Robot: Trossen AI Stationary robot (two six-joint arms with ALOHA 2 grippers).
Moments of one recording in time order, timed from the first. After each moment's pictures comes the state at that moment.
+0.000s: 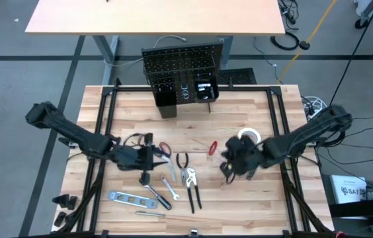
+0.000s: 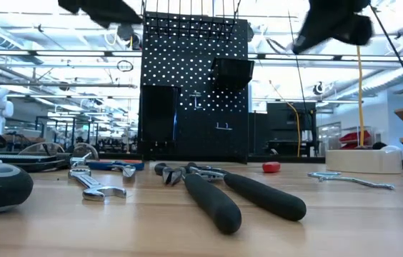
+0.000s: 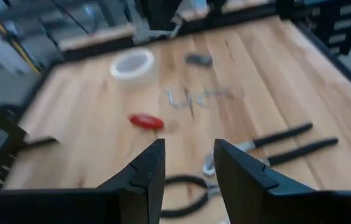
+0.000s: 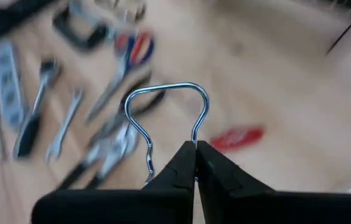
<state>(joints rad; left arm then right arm) -0.41 1.09 0.72 -0.09 -0.40 0.05 0.39 1.33 1.09 -0.74 0.55 1.01</state>
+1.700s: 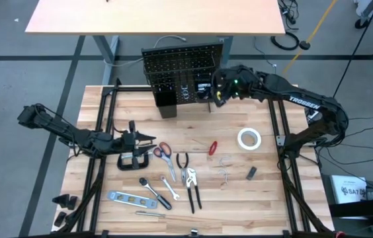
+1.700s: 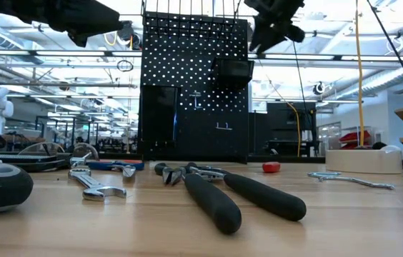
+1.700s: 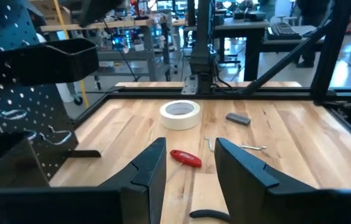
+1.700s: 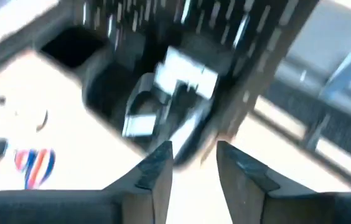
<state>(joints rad) -0.34 0.75 0.37 0.27 -0.47 0.01 -0.36 1.42 1.50 -0.88 0.26 0.43</state>
